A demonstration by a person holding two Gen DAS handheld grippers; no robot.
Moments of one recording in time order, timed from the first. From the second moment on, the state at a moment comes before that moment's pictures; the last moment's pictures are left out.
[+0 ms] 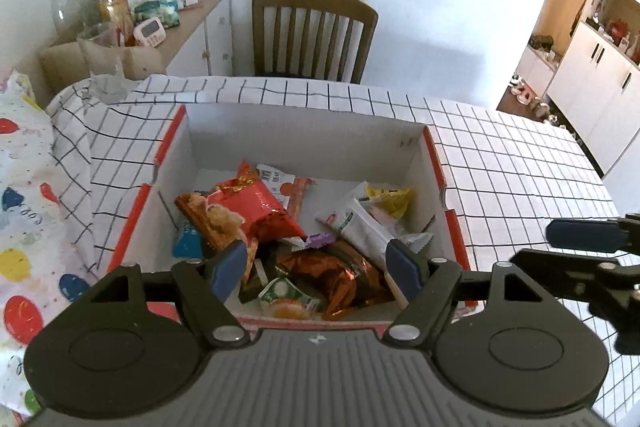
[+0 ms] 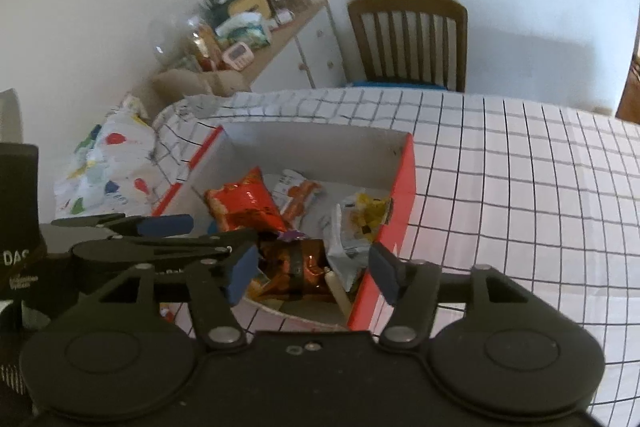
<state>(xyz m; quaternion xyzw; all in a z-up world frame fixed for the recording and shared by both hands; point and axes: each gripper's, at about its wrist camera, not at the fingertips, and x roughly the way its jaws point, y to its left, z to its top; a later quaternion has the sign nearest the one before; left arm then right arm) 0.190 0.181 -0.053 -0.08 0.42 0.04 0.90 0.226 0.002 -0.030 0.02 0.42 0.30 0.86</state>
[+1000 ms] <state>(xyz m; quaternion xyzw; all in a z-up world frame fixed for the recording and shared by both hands) 0.097 0.165 -0.011 -0.08 0.37 0.04 0.93 0.131 -0.033 0.011 -0.02 0.26 0.33 0.90</state>
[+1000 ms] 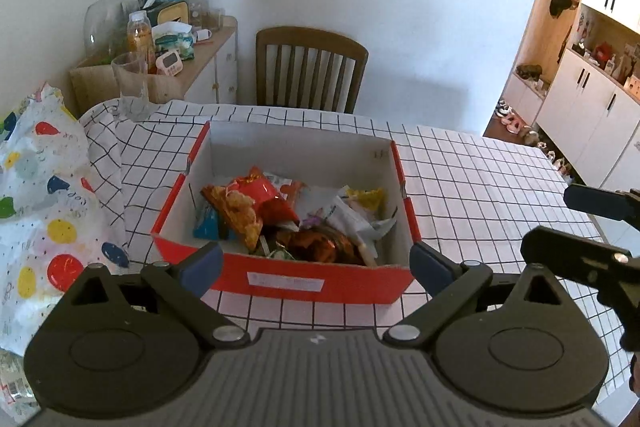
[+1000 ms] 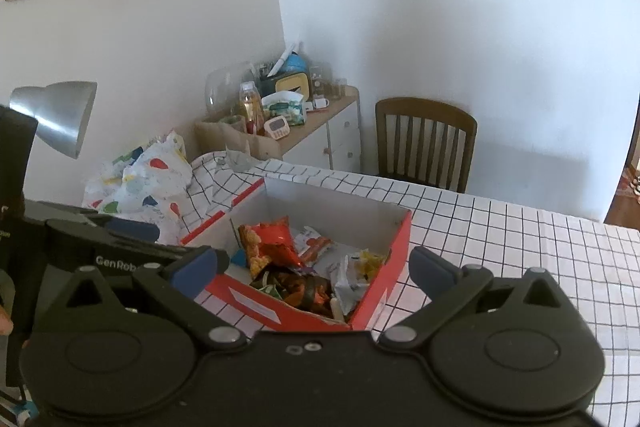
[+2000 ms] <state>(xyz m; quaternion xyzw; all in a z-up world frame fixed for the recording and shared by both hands) 0.088 0.152 -0.004 -0.07 0.37 0.05 0.93 0.125 -0.050 0.006 0.02 0.28 0.32 0.91</state>
